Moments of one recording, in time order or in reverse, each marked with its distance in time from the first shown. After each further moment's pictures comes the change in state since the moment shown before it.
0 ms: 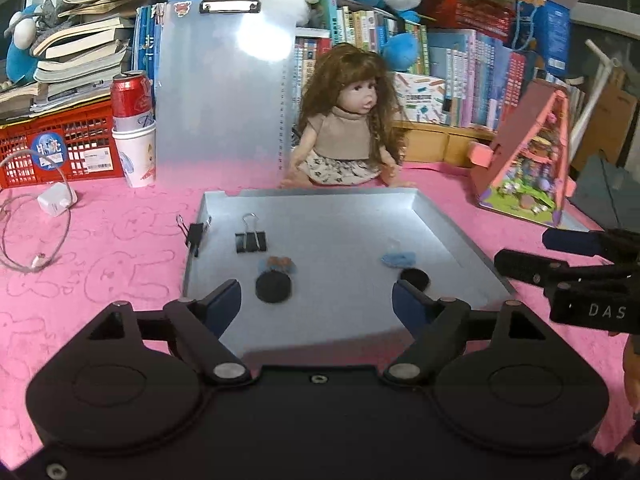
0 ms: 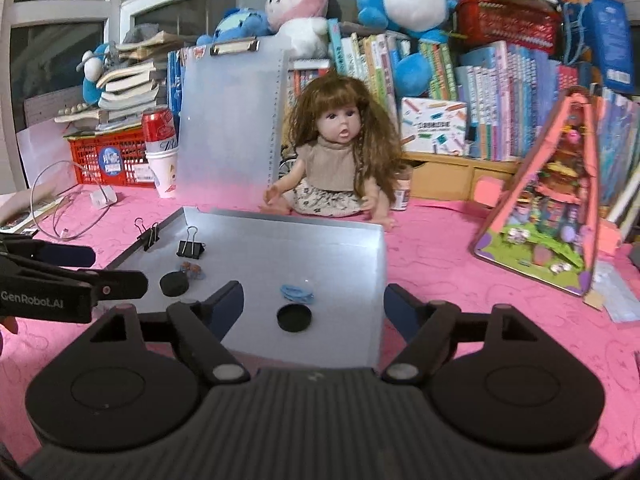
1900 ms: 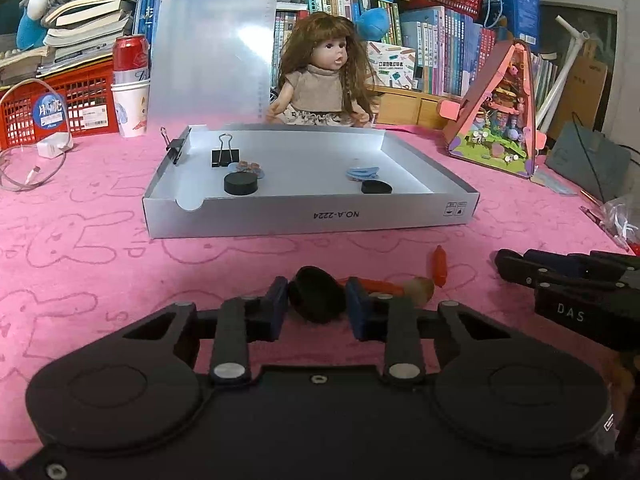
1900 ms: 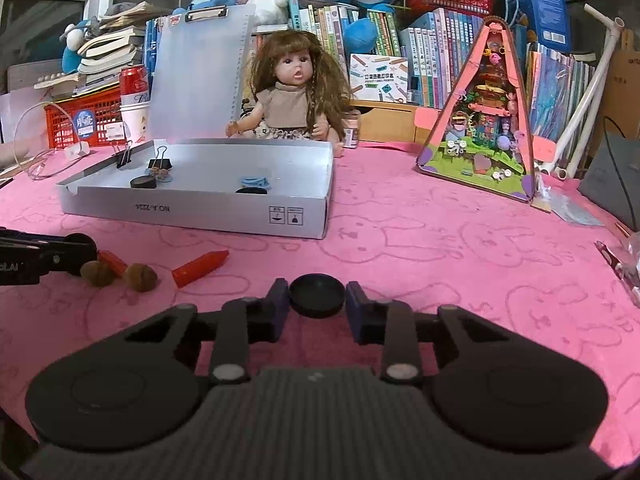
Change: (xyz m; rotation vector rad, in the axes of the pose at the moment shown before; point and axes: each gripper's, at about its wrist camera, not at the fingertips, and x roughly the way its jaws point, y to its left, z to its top) left arm -0.022 -0.028 -0.109 0.005 -0.024 -0.012; right arm -0.031 -0.003 -0.107 0.005 0.027 -0.114
